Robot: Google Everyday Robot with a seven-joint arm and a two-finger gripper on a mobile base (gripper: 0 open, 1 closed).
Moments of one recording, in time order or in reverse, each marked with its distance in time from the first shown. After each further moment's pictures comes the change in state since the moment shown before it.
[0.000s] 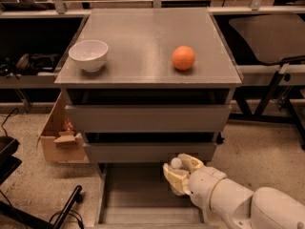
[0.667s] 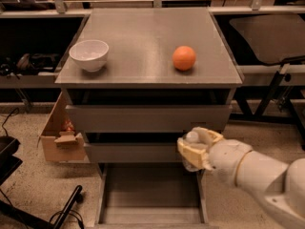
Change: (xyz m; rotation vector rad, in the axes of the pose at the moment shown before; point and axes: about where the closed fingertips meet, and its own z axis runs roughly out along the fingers) arm -0.079 -0.022 -0.039 0.000 -0.055 -0.080
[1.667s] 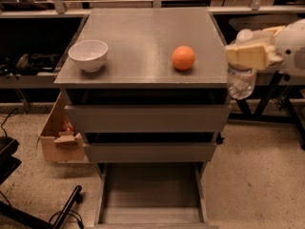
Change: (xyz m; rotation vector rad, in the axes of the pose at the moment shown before) arm -0.213 -0.088 -0.083 0.015 0.059 -0.176
